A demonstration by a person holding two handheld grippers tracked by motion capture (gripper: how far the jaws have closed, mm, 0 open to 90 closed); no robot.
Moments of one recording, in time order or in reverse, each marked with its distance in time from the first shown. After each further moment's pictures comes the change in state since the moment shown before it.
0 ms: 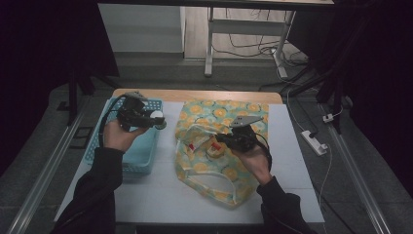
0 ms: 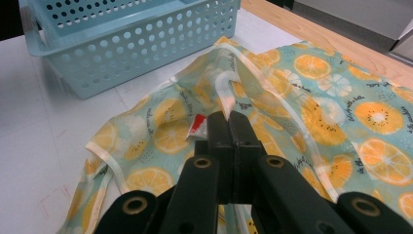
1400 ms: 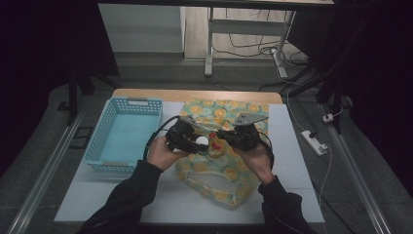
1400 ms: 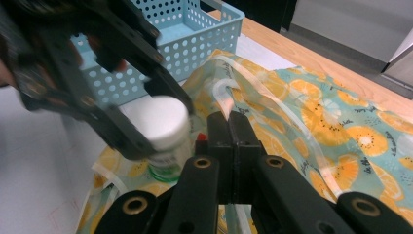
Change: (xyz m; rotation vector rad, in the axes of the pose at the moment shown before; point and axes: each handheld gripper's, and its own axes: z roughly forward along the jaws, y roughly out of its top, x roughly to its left) left arm -0.100 0.017 0.097 0.103 -0.214 0.202; right arm 0.005 0.010 -0.015 -0.070 -0.003 -0.026
